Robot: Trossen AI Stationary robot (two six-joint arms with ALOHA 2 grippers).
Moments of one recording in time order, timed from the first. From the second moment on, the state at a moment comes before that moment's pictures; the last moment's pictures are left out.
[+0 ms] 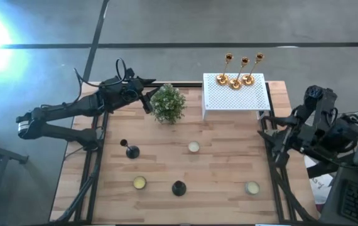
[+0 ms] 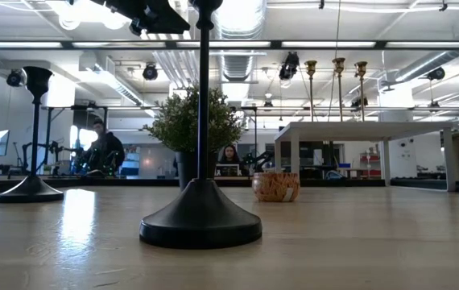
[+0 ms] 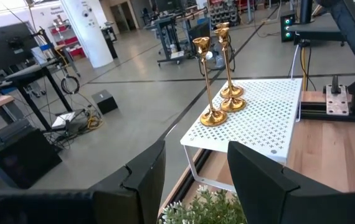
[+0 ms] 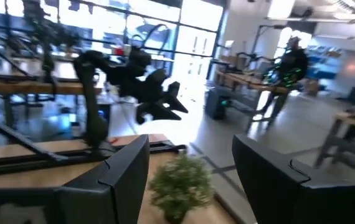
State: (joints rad) left arm 0.31 1.01 0.93 0.00 -0.28 0.23; right arm 1.11 1.00 1.13 0.50 1.57 -0.74
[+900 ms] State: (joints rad) left arm 0.31 1.01 0.93 0.00 -0.28 0.23; right arm 0.29 1.23 1.43 -0.95 -0.18 0.15
